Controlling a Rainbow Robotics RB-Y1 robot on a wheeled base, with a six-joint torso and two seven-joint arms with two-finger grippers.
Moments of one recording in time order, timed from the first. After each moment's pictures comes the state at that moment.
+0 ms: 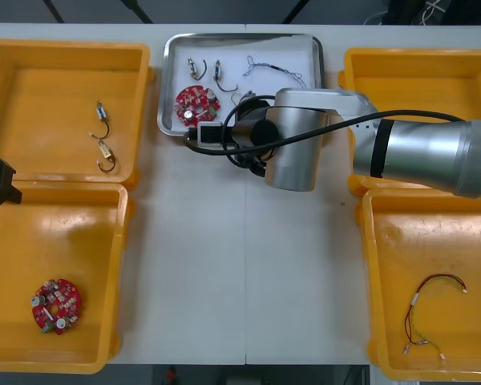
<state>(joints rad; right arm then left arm) -1.26 -0.54 1.34 -1.35 -0.46 0.80 1.67 -0.26 1.23 -0.04 -2.01 1.11 1.58 -0.95</state>
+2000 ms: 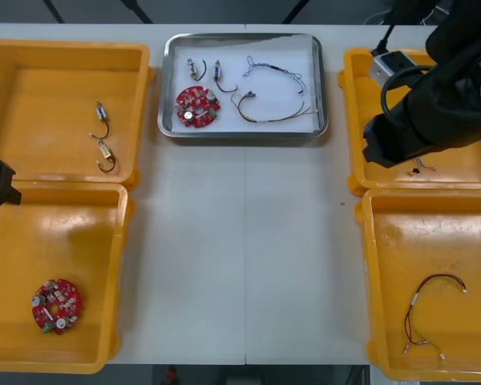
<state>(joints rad) -0.86 -1.05 0.50 -2.08 -1.07 1.65 0.93 -0.26 1.23 -0.04 -2.01 1.11 1.58 -0.95</state>
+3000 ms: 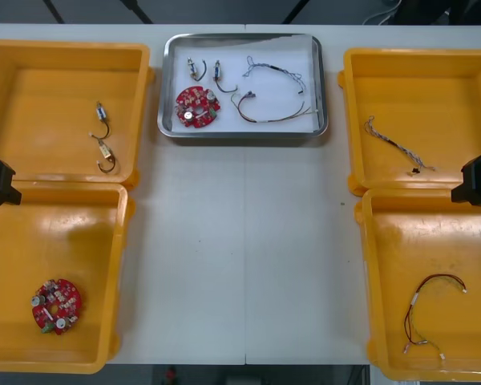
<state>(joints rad) -0.29 -1.12 0.01 -2.11 -1.05 1.65 0.85 -0.26 1.23 -0.04 -2.01 1.11 1.58 -0.95</state>
